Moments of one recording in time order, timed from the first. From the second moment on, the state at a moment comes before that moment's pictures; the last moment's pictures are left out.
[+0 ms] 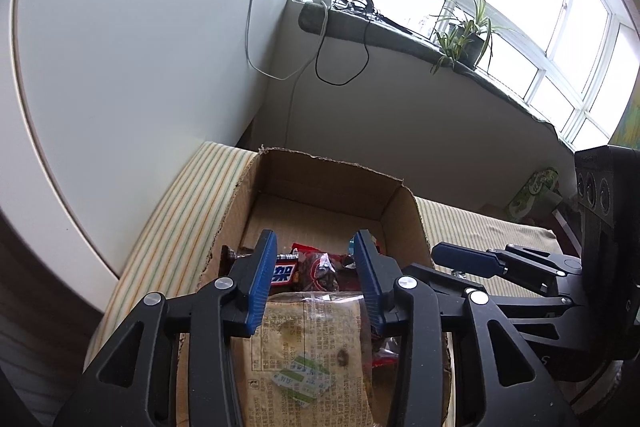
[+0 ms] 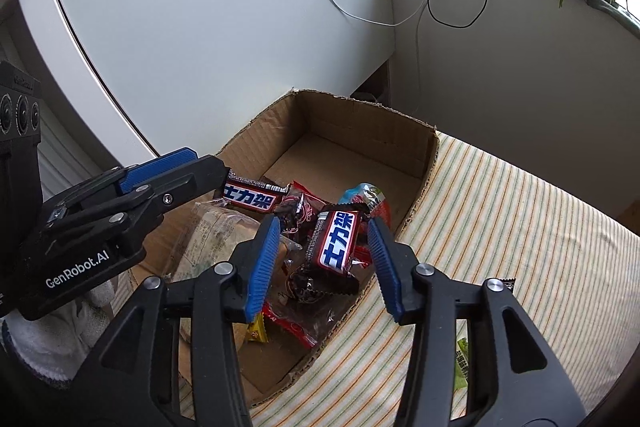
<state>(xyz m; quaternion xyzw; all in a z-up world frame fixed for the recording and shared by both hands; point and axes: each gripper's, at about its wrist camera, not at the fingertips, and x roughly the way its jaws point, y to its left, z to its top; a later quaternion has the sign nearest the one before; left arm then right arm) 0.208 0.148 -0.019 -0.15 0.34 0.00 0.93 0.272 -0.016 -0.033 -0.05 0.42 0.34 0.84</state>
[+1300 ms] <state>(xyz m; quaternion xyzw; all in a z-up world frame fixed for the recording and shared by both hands) 0.183 -0.029 -0.047 -0.12 0.37 -0.16 0.91 0.217 -0.220 -0.095 -0.03 0.47 0.23 0.85</state>
